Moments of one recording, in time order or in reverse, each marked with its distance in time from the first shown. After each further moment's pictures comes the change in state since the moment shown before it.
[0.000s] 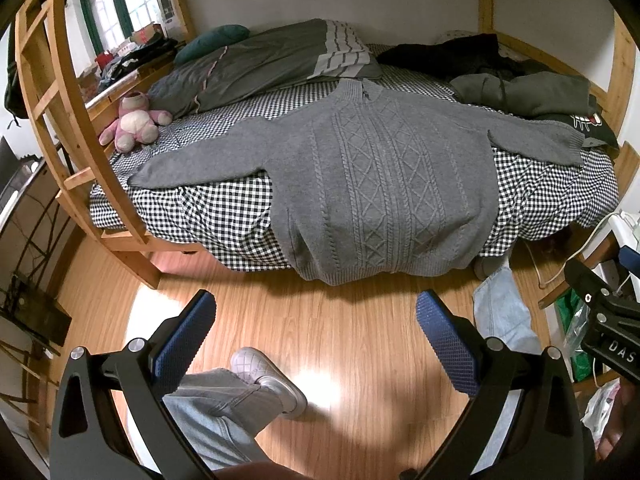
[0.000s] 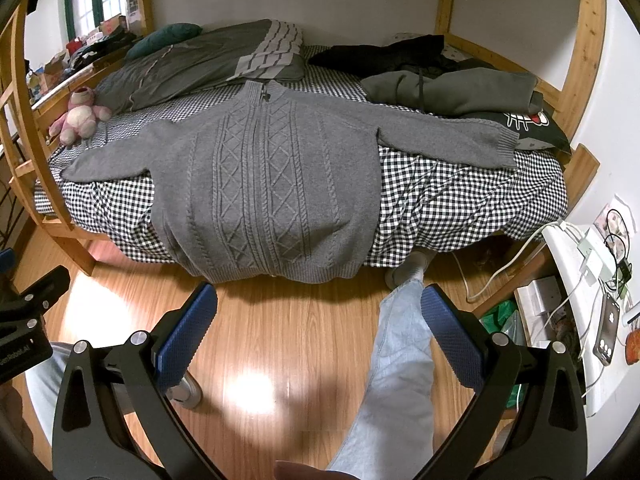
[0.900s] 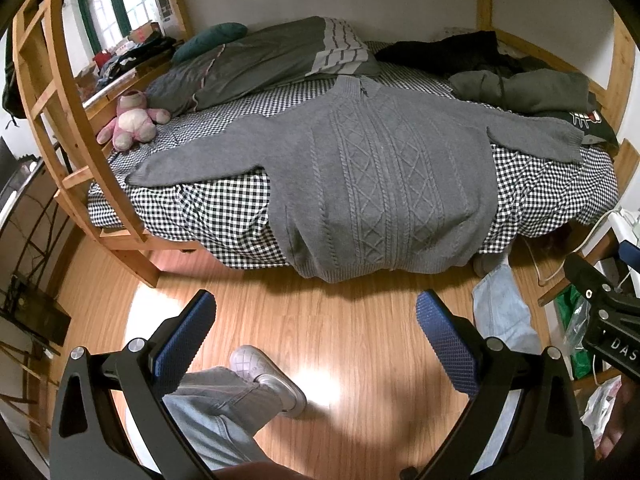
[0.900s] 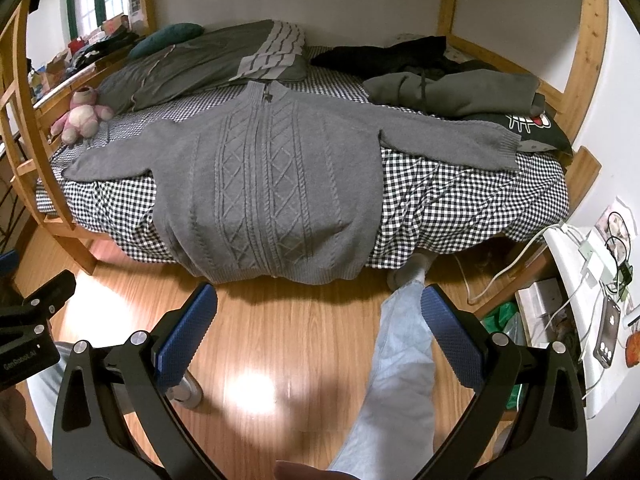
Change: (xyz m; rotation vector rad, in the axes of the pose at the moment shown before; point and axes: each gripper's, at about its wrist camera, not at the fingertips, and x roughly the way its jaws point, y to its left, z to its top) left arm 0.000 0.003 -0.002 0.007 0.008 -0.009; right arm 0.000 0.002 0.001 -0.006 -0.002 0.004
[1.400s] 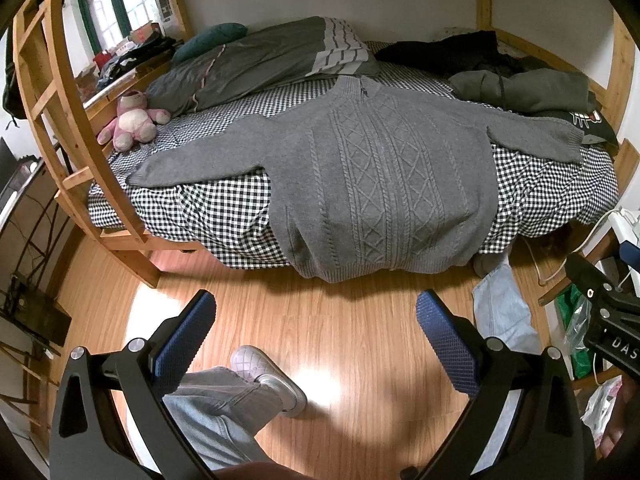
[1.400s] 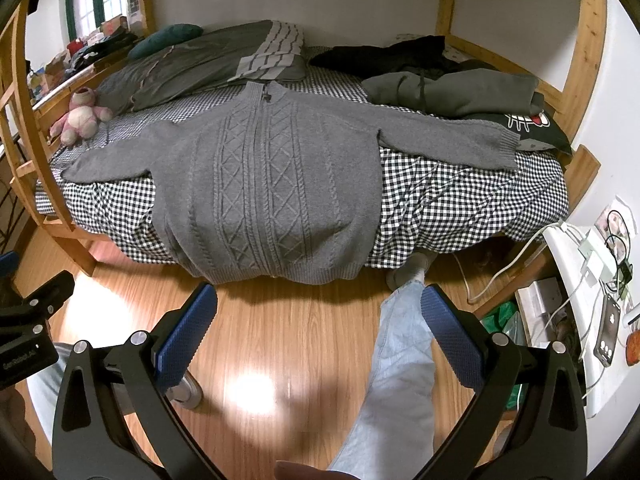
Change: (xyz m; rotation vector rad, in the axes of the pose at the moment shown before) left arm 0.001 0.000 0.000 -0.001 0.000 0.002; right arm -0.001 0.000 0.000 0.003 -0.002 -0.003
